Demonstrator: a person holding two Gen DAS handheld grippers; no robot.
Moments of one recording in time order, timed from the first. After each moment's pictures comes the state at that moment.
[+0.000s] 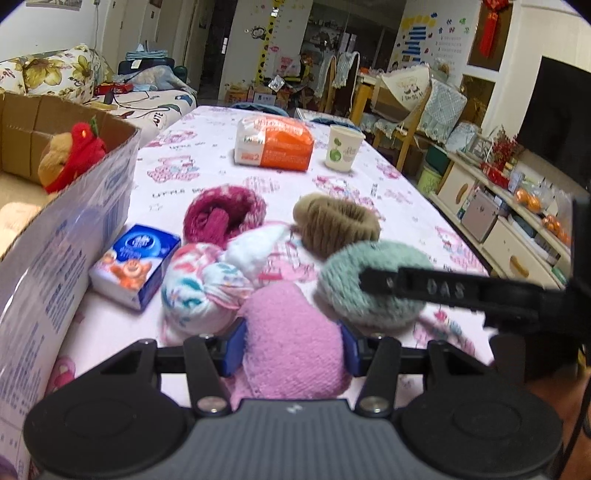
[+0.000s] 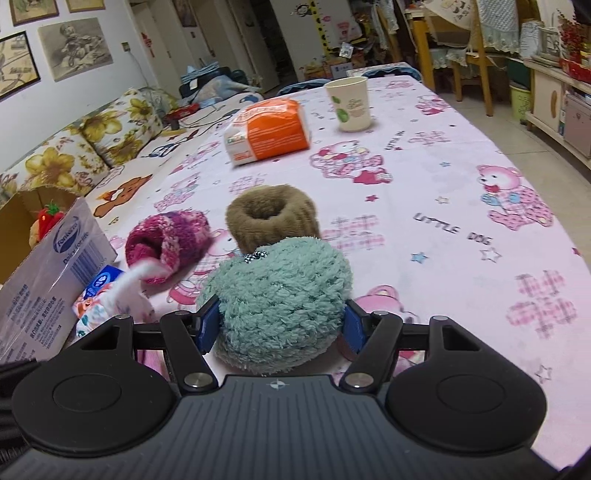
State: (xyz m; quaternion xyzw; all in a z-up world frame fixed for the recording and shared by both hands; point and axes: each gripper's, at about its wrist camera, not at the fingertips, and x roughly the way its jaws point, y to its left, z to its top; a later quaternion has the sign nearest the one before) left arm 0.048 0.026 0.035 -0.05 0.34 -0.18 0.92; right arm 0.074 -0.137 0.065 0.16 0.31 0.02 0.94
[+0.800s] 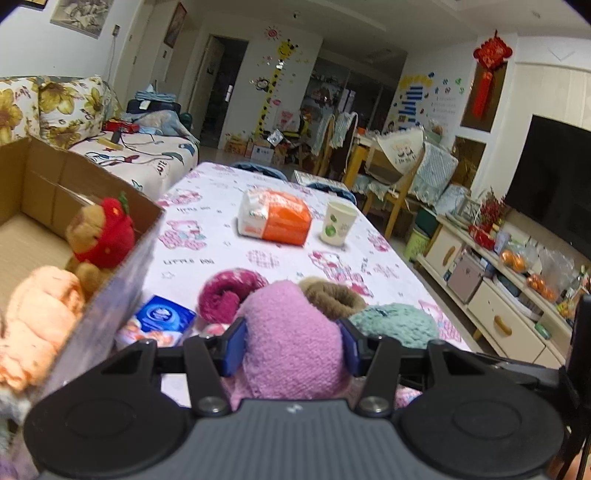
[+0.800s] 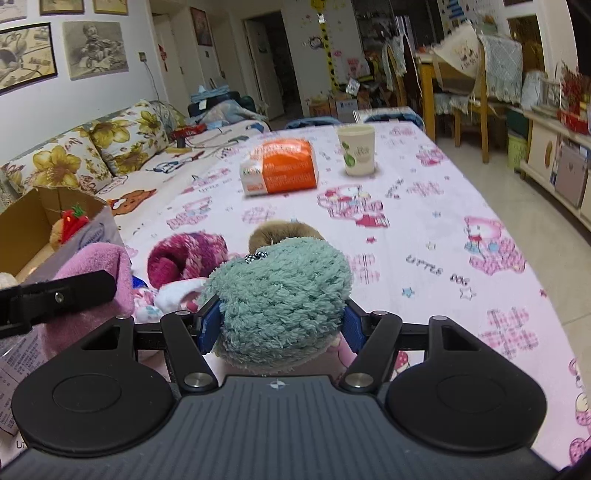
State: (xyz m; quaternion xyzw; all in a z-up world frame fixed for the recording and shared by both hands) left arm 0.041 0.057 0.074 -0.10 0.25 -0.18 0.95; right arm 0.048 -0.118 0.093 0.10 0.26 0.01 0.96
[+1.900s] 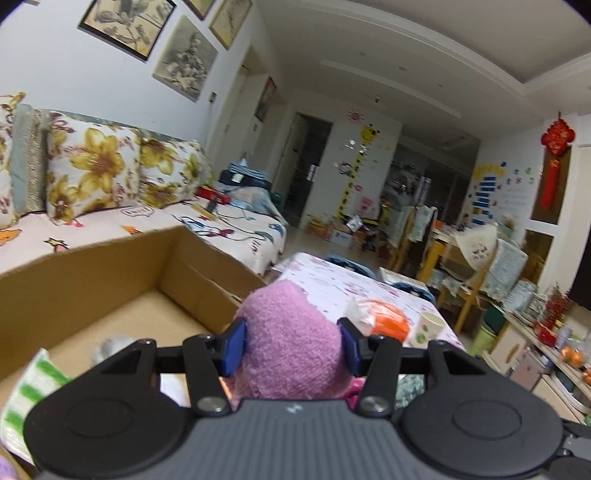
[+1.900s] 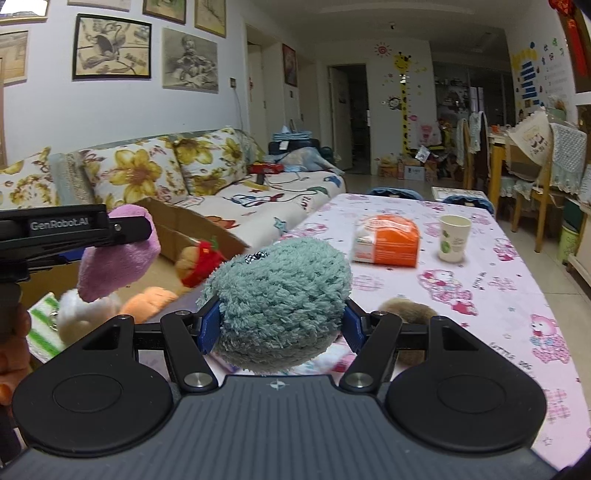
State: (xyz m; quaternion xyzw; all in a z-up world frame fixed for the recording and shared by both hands) left arm 0.022 0.147 0.110 -0.15 0.13 -0.03 0.98; right arm 0.054 -0.055 0.124 0.02 0.18 0.11 0.98
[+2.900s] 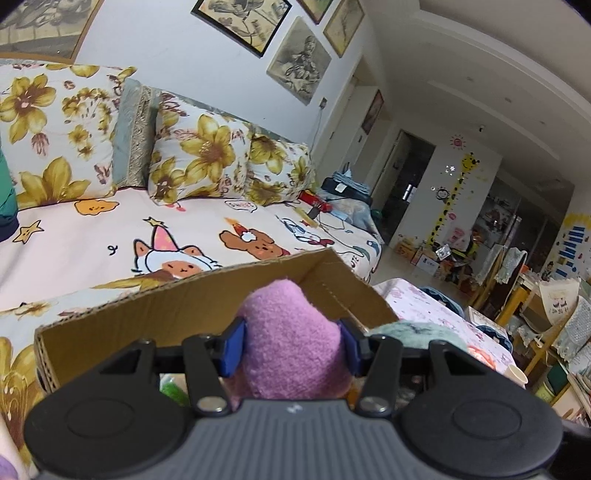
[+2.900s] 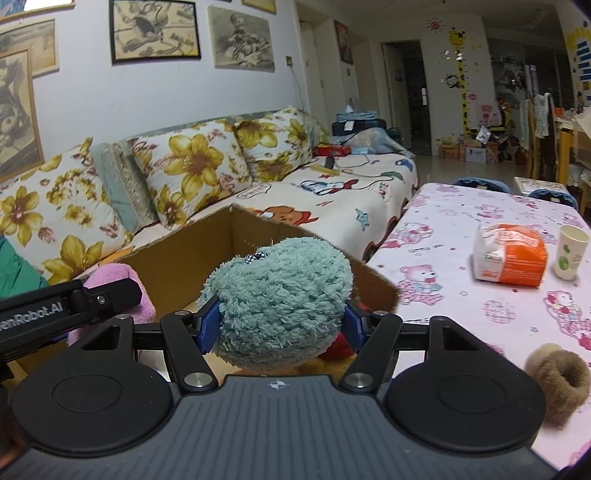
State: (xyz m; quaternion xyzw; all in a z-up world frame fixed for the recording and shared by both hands) left arm 0.023 0.217 0.106 -0.22 0.15 0.12 0.96; right arm 0.122 0.027 0.133 0.02 0.21 0.21 0.95
